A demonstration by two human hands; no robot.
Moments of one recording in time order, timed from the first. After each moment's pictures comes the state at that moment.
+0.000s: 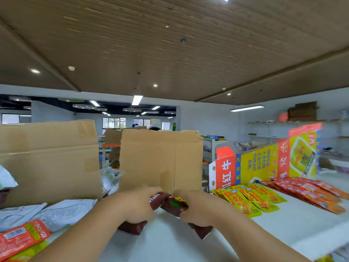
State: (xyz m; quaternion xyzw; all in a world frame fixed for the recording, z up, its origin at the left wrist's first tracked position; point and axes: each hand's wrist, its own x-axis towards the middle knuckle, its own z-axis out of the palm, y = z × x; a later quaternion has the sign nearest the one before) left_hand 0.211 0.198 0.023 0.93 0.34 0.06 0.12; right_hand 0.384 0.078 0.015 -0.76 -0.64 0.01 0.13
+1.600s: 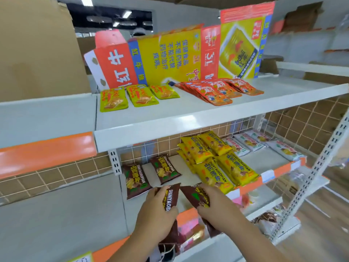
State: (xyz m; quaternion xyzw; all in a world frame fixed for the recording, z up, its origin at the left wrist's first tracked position) left_hand 0.543 -0.092 -0.304 0.83 0.41 0.16 0.33; right_hand 0.708 -0.214 -0.287 -0.84 -0.43 0.19 0.25
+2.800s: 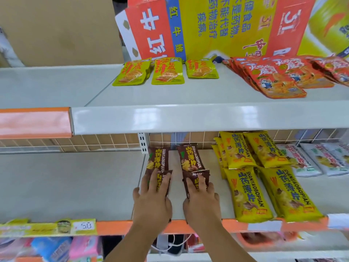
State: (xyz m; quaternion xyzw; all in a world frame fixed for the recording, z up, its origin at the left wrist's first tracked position) left_hand 0.561 -0.051 -0.379 0.80 0.59 0.07 0.02; right_hand 0.718 -0.089 -0.379 -0.80 -0.60 0.08 0.05
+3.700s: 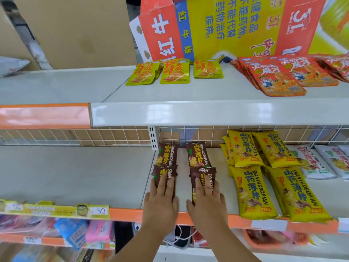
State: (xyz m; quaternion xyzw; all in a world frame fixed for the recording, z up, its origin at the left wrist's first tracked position) left_hand 0.564 -0.078 -0.388 0.79 0.61 0.04 0.05; right_hand 0.718 -0.108 -0.396 -0.79 -0.60 0.06 0.07
